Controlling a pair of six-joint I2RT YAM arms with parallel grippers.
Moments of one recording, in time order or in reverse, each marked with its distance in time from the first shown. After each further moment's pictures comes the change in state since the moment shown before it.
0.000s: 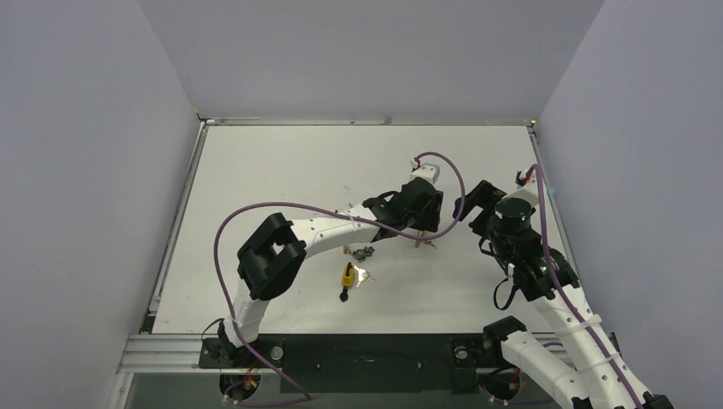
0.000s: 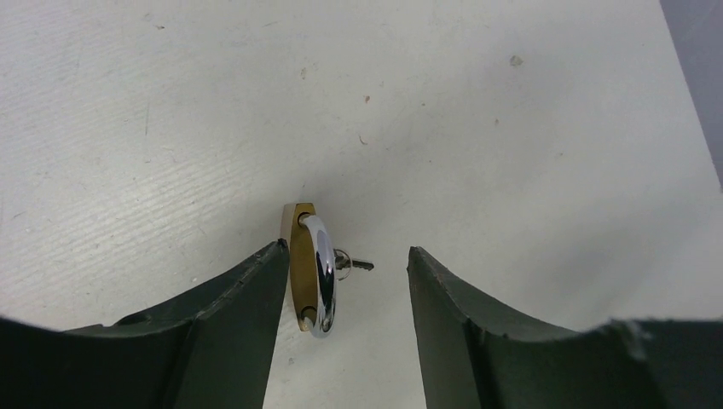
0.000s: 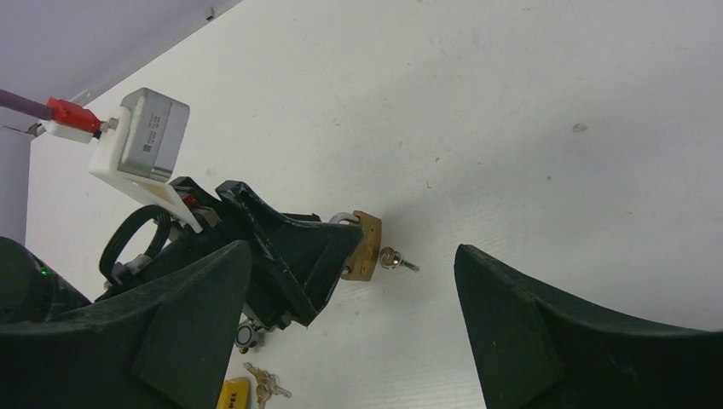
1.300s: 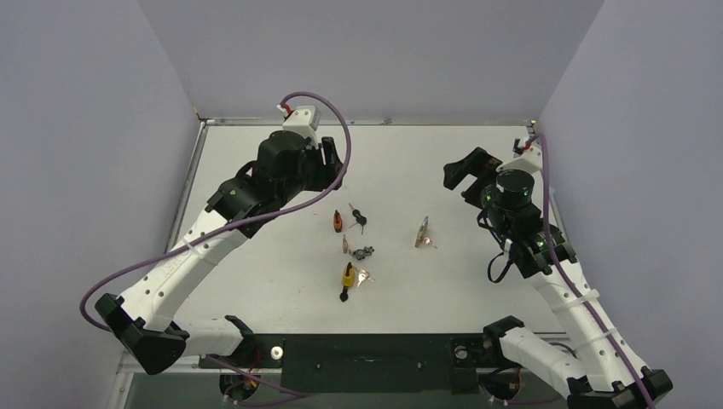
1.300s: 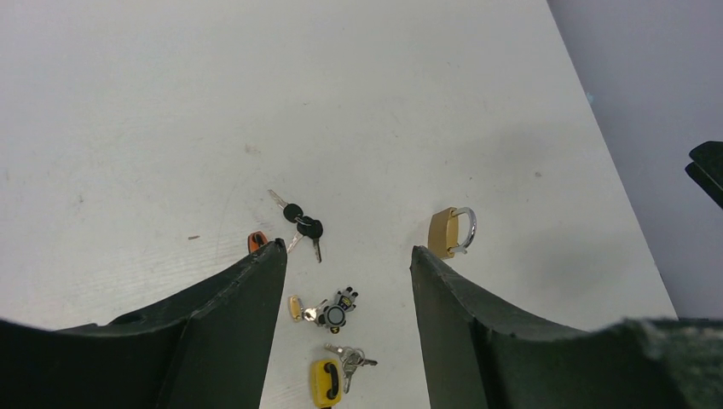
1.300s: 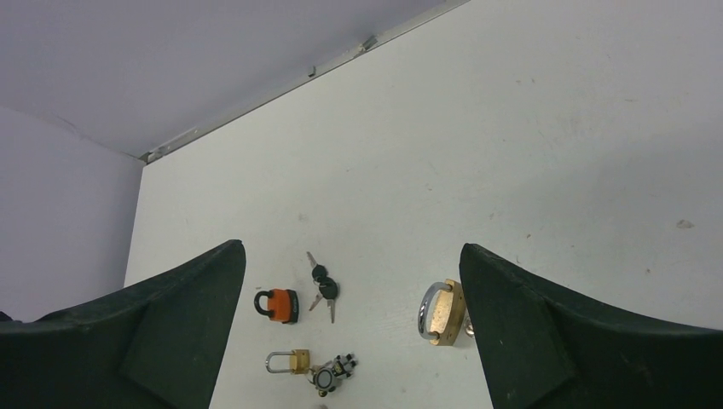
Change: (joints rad) left arm 0.309 -0.780 -0.134 -0.409 0.006 0.132; right arm -0.001 0.158 0.177 0.150 -0.066 -0.016
